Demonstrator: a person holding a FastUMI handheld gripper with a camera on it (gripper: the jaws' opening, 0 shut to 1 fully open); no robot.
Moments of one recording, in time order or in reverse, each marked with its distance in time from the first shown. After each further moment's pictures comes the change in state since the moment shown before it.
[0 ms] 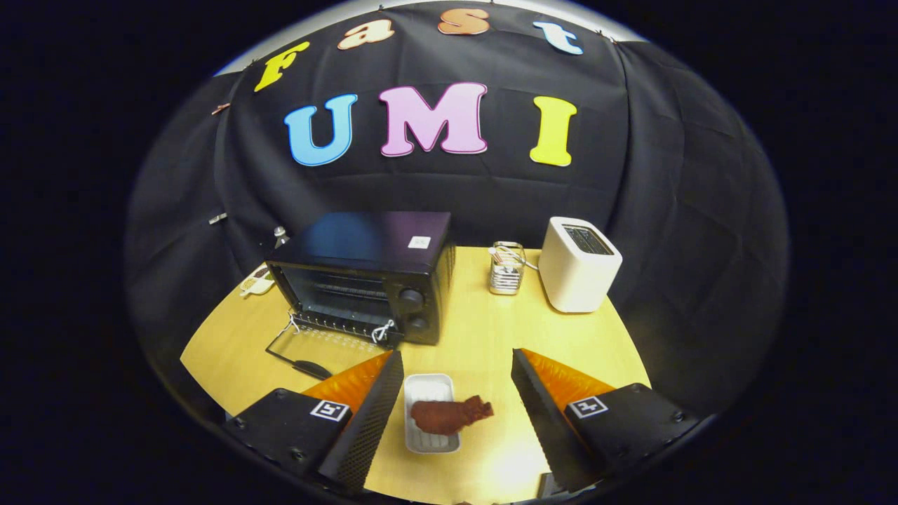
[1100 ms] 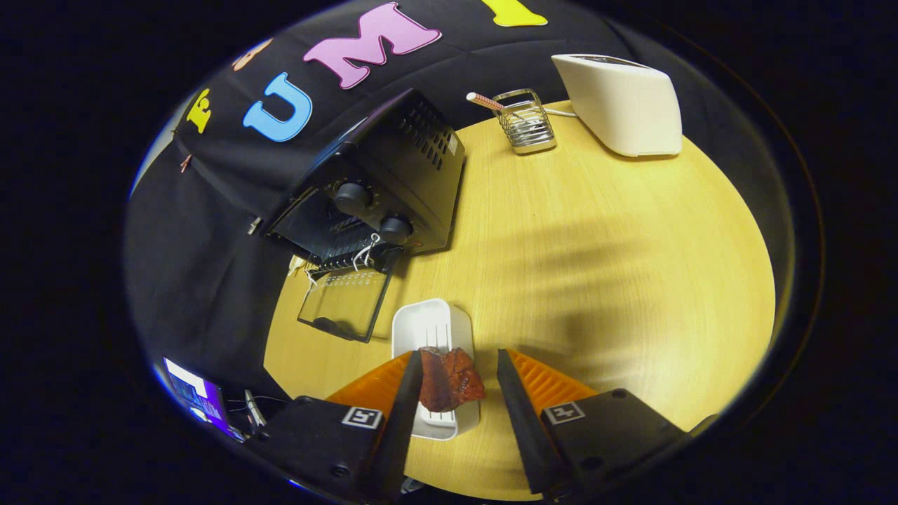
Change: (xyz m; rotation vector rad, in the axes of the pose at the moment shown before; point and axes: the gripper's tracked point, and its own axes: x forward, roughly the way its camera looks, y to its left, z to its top) arm 0.088 0.004 -0.129 0.347 0.446 0.384
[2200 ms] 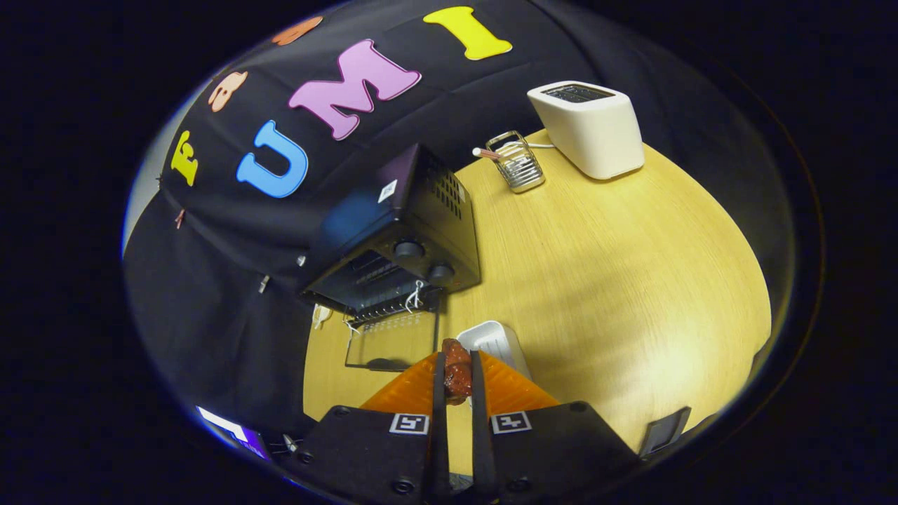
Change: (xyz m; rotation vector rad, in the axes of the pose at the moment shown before) arm -0.064 0.079 0.039 0.189 -0.230 -0.032
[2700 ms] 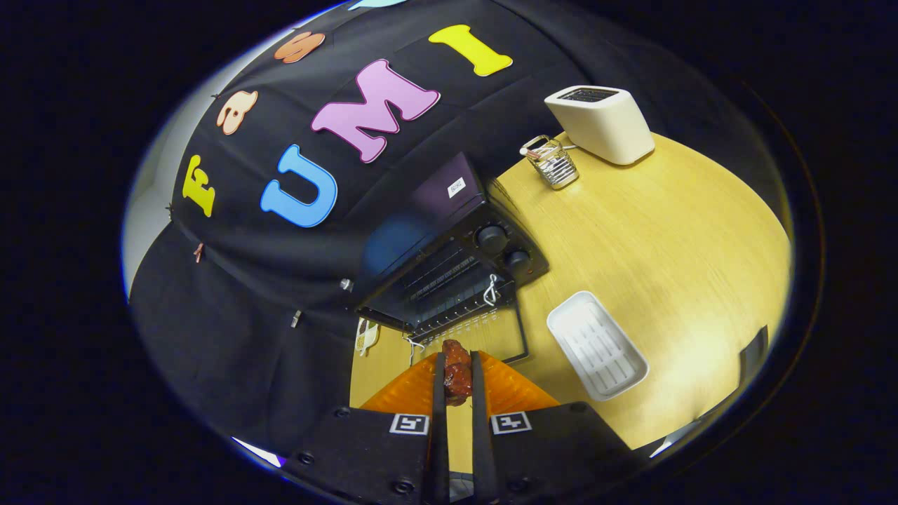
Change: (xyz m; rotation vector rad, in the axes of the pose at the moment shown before) arm 0.009 0.102 -0.043 0.133 -0.133 0.057
